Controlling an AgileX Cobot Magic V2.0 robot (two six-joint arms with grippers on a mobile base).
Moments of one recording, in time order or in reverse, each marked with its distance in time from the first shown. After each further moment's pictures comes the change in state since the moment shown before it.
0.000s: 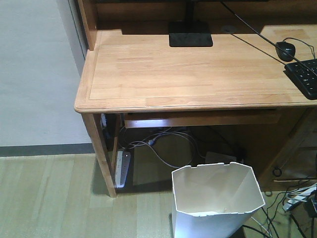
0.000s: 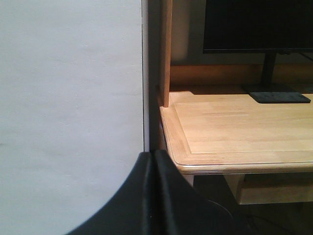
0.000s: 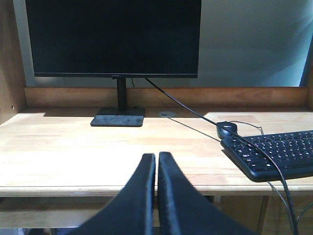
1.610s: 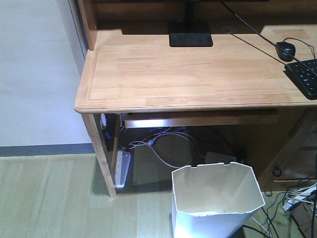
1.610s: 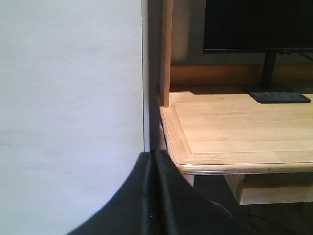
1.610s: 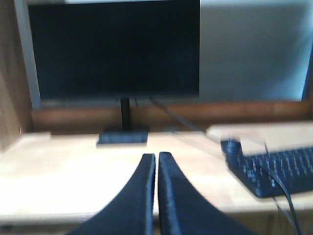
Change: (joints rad) left arm 0.000 0.000 0.000 0.000 0.000 0.000; right arm 0.000 0.113 -0.147 0.036 0.037 0.011
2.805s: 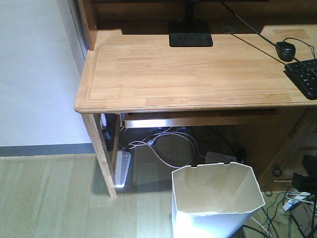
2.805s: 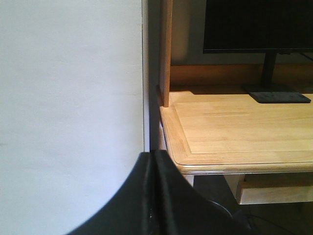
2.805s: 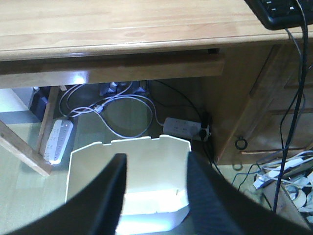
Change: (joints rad) left arm 0.000 0.000 0.000 0.000 0.000 0.000; right arm 0.000 0.476 -0.167 0.015 0.370 -0.004
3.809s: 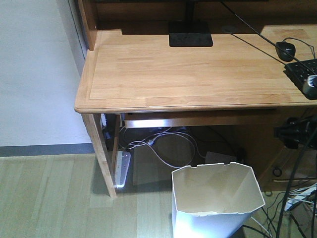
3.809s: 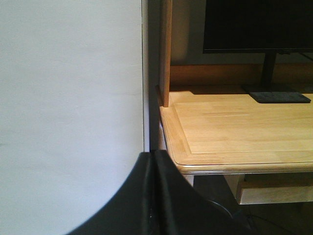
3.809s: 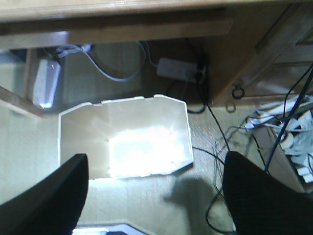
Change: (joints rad) left arm 0.000 0.000 0.000 0.000 0.000 0.000; right arm -0.013 0.592 -0.368 -0.018 0.102 0.002
